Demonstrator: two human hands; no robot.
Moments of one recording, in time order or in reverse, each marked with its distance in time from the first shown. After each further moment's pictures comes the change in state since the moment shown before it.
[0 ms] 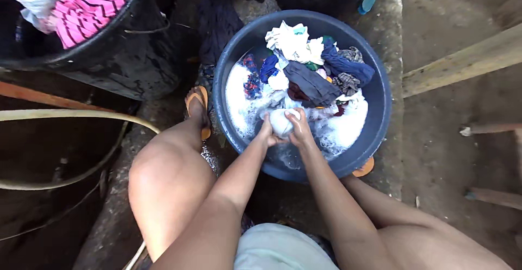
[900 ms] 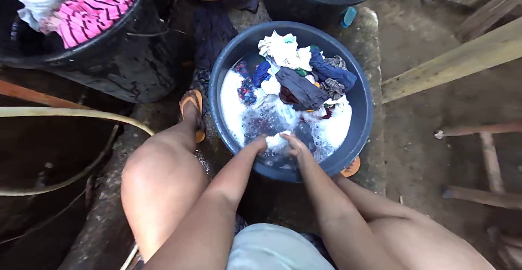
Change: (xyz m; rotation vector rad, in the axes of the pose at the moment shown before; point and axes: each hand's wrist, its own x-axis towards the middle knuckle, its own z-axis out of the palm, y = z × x) left_hand -0.007 -0.010 -0.028 1.576 -0.035 0.048; right_hand 0.019 0.061 -0.069 -0.211 0.077 0.556
